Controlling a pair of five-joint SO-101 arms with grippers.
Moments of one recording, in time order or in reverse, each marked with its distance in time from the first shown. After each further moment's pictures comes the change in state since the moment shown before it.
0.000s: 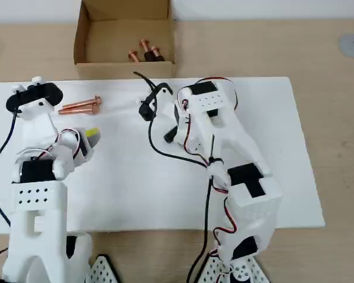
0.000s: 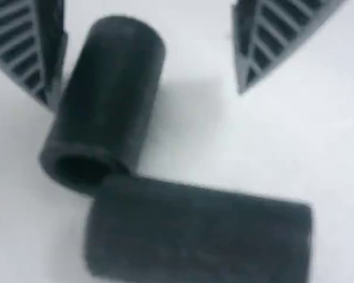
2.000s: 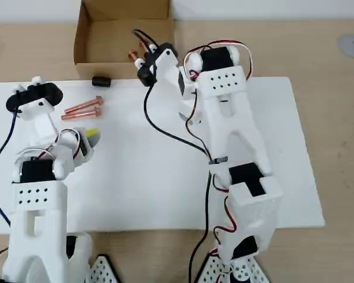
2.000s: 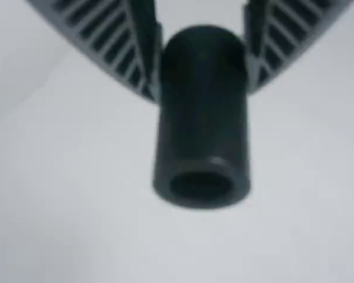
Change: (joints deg) left arm -0.1 0.0 0.0 0.0 0.0; right arm 0.7 -0.1 -32.7 23.3 -1.7
